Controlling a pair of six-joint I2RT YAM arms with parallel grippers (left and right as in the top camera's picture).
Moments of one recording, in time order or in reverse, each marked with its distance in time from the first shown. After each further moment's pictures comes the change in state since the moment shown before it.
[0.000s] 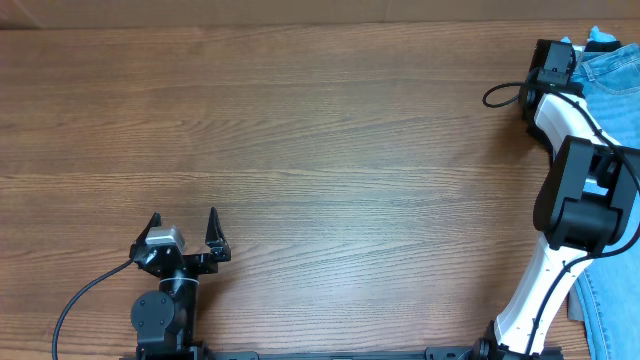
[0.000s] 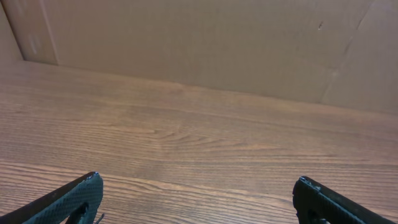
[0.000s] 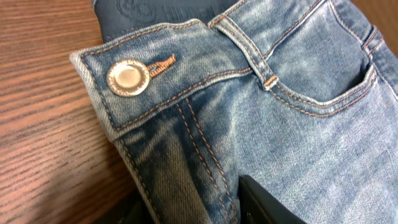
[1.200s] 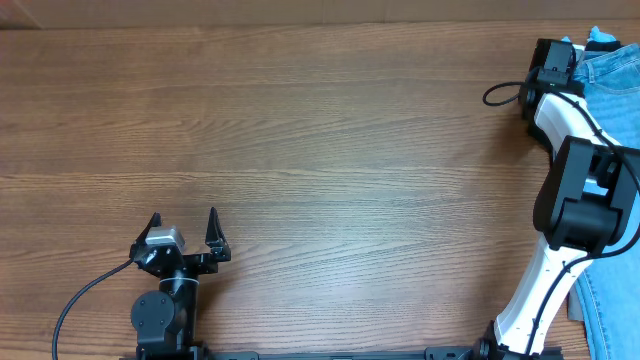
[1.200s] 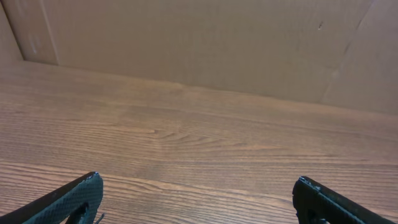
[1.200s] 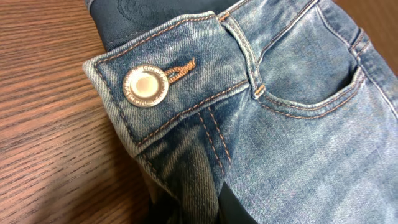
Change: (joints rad) left arm 0.000 0.000 0.000 0.000 0.000 0.000; right arm 0.002 -0.004 0.001 0.001 0.025 0.010
